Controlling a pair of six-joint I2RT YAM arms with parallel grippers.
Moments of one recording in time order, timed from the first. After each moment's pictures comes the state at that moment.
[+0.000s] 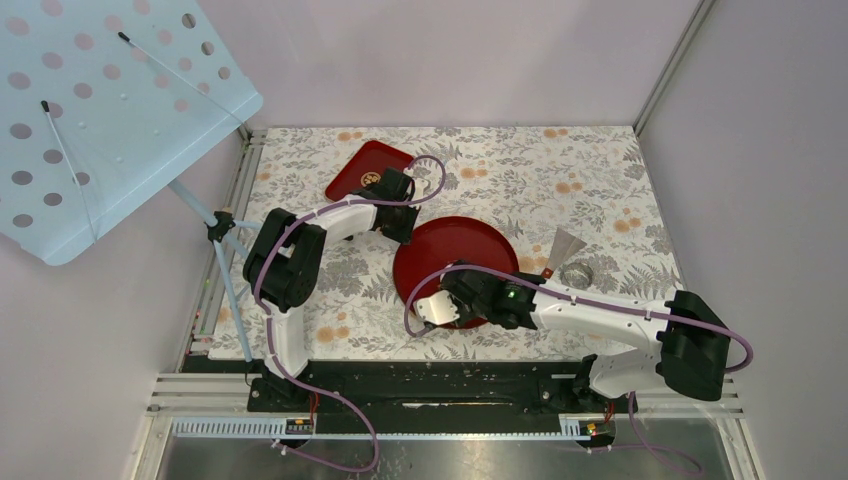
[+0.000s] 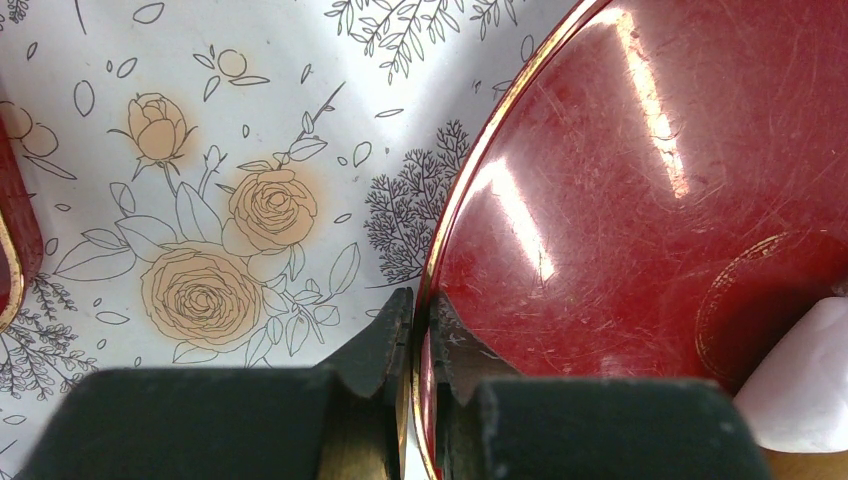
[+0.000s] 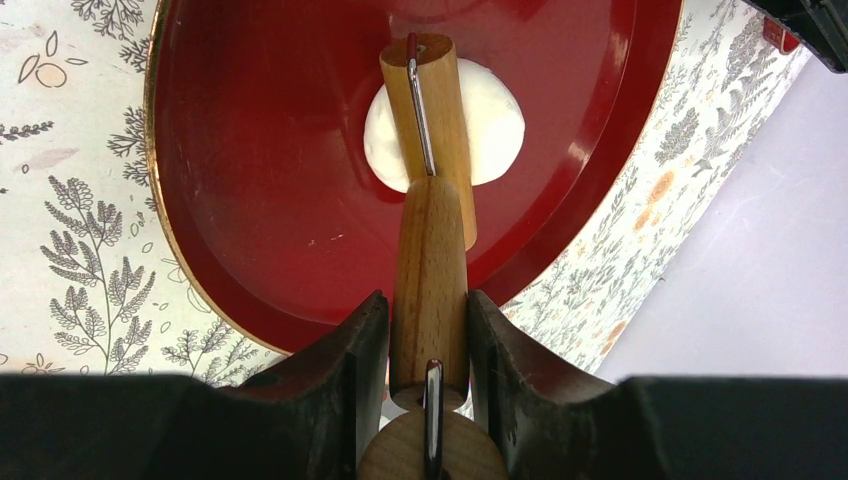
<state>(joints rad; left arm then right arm) -0.50 1.96 1.31 -0.39 0.13 -0.05 1.10 1.34 0.87 -0.57 0.27 -0.94</state>
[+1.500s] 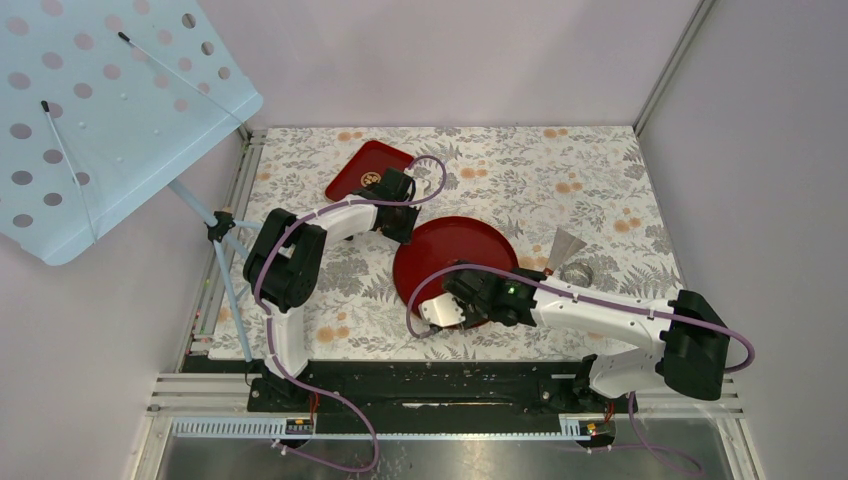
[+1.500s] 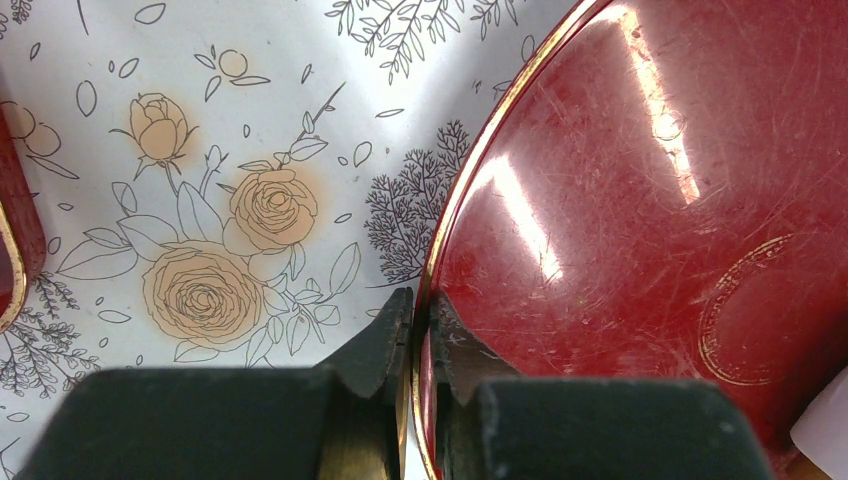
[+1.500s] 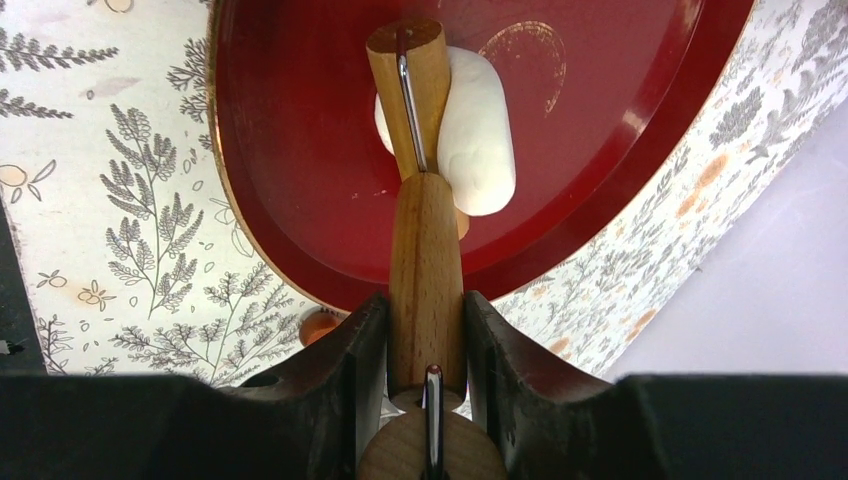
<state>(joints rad) -0.50 1.96 1.31 -0.39 0.12 -0.05 1.11 1.34 0.92 -0.72 0.26 -0.92</state>
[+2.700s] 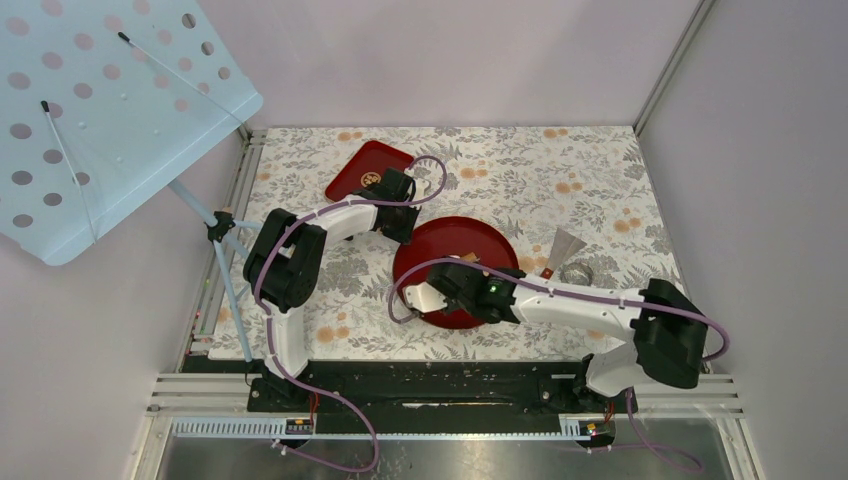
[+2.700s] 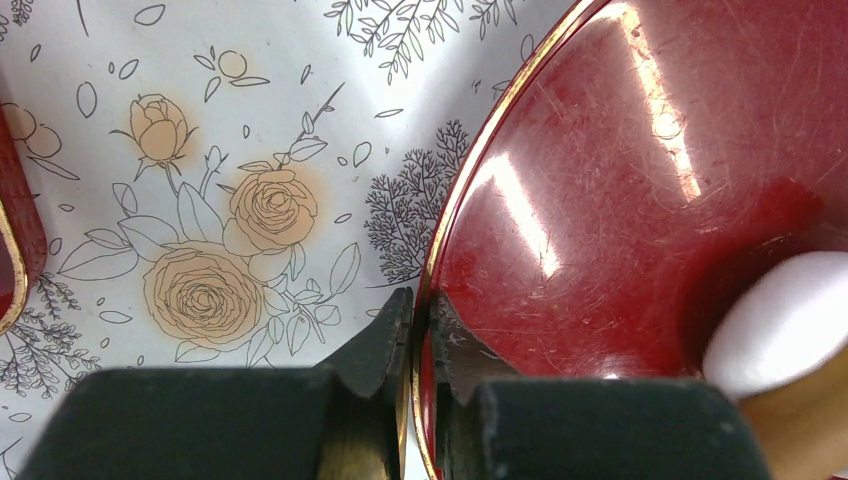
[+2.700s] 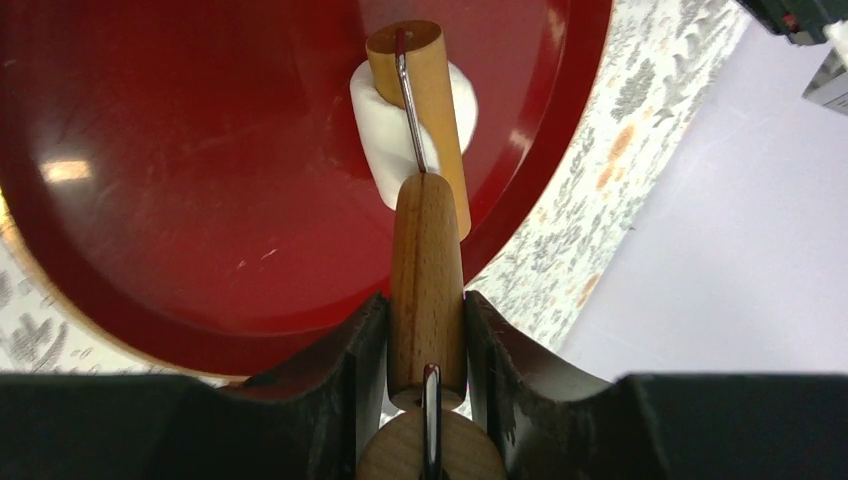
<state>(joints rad) -0.50 1.96 1.31 -0.39 0.12 -0.04 1.11 1.47 0.94 -0.46 0.44 -0.91</state>
